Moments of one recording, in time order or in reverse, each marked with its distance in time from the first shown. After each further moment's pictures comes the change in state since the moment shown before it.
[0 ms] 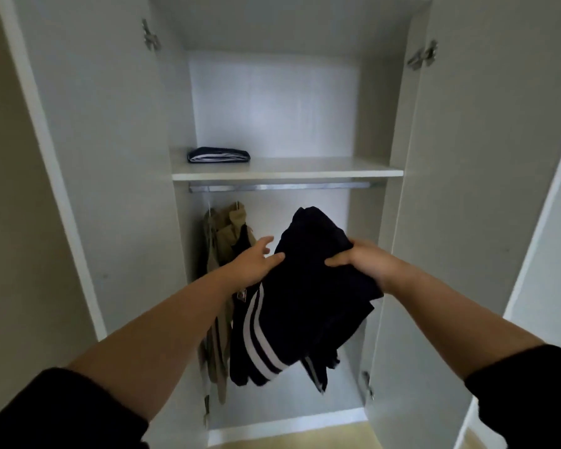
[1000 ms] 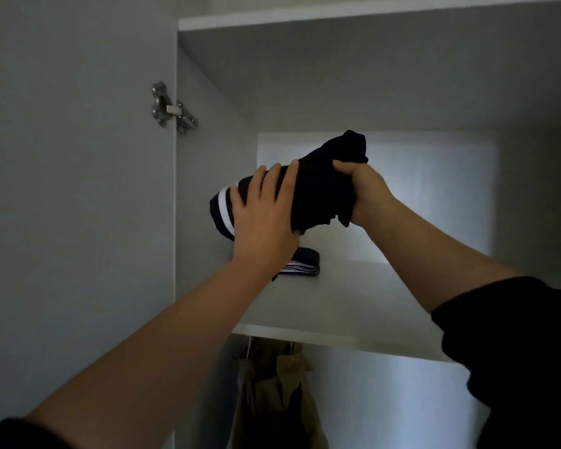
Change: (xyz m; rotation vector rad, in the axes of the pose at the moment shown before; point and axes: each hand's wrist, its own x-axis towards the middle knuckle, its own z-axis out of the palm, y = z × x) left_hand 0.328 0.071 -0.254 1.084 1.231 0.444; right_hand 0.467 -0.285 0.018 0.798 -0.142 -0.353
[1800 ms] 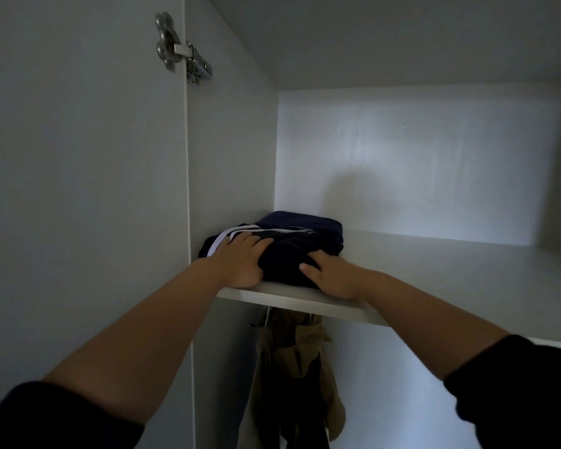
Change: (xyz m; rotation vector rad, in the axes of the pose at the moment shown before) left_hand -0.085 -0.103 0.080 -0.008 -1.042 -0.007; right_hand 0.010 0.180 -0.045 -1.568 -0.555 0.022
